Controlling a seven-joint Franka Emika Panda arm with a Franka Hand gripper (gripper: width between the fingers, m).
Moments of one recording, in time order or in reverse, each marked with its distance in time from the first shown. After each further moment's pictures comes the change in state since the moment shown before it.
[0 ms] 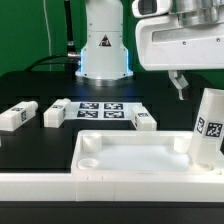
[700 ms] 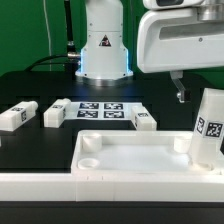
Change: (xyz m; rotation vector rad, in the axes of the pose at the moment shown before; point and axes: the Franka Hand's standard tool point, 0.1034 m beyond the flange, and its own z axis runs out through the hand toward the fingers) arm -0.002 -0.002 0.000 -0.119 0.016 -0.677
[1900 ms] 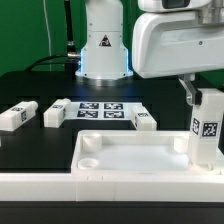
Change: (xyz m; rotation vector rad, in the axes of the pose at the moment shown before) arm 0.001 0.007 0.002 -0.004 0.002 0.010
